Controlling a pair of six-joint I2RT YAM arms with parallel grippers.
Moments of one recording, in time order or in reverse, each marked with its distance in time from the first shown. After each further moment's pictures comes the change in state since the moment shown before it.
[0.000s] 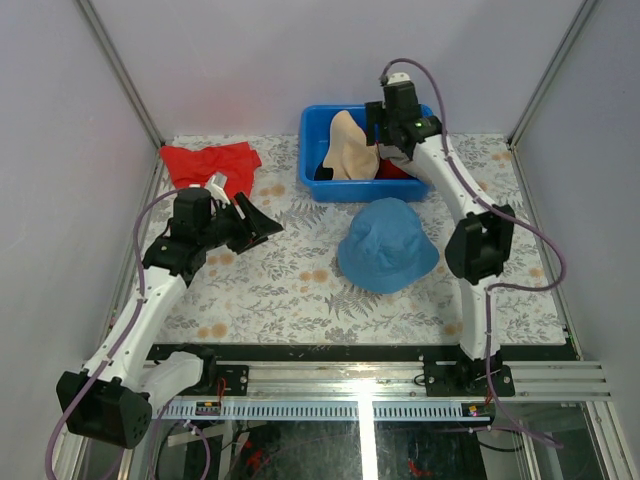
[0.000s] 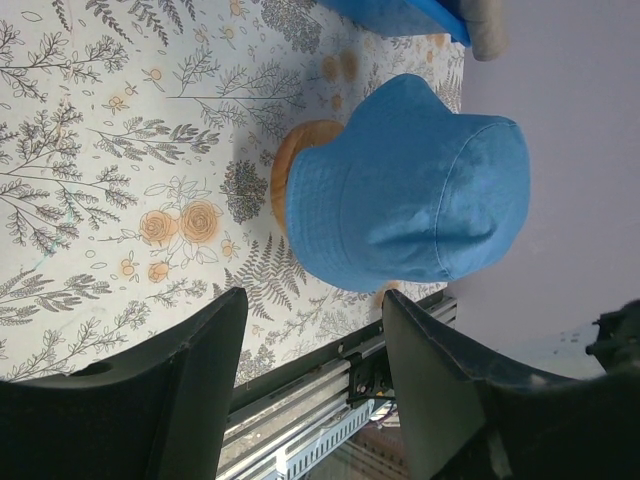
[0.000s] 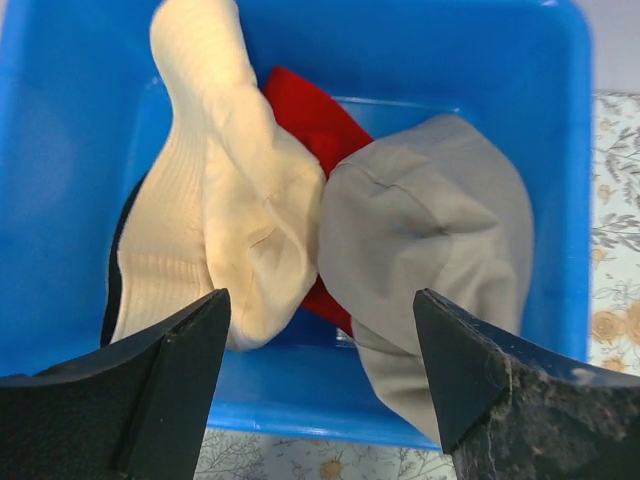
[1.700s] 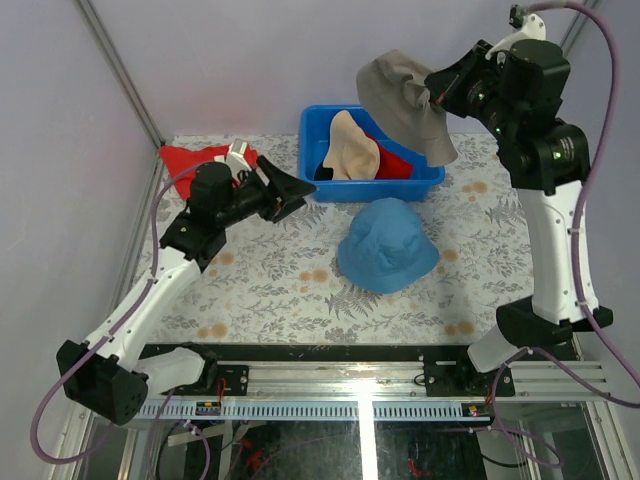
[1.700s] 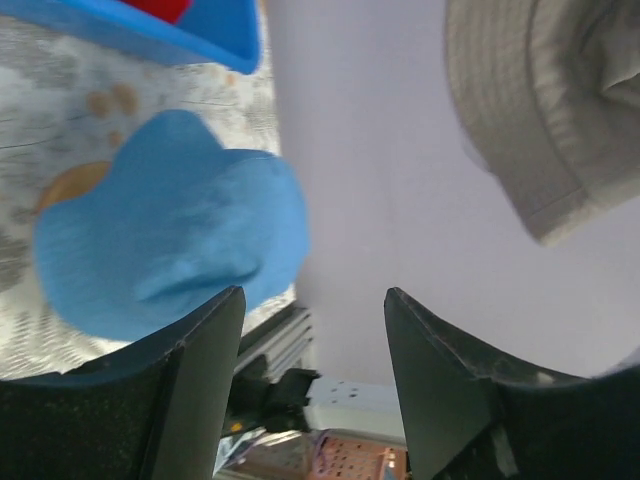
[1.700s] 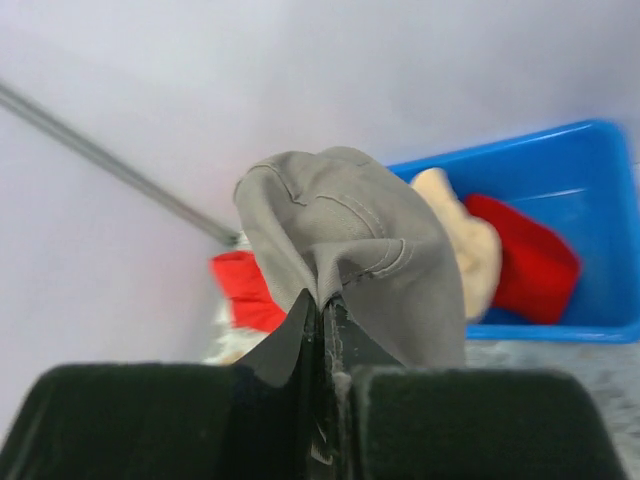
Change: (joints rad) left arm -0.161 0.122 0.162 0.262 -0.010 -0.302; right arm -0.008 -0.470 0.226 -0.265 -0.138 0.395
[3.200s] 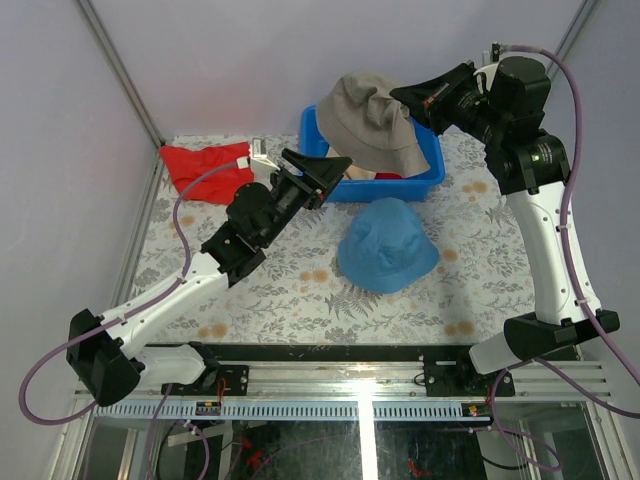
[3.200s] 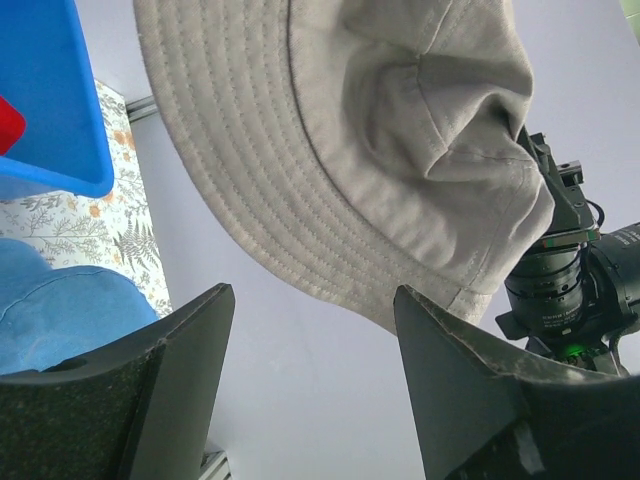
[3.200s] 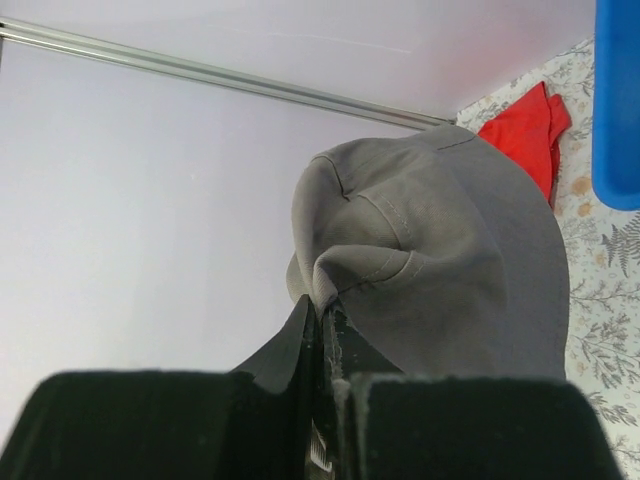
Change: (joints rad) left arm -0.369 0.093 -0.023 0.513 -0.576 -0.136; right arm -0.053 -0.122 -0.346 0.243 -0.422 0.684
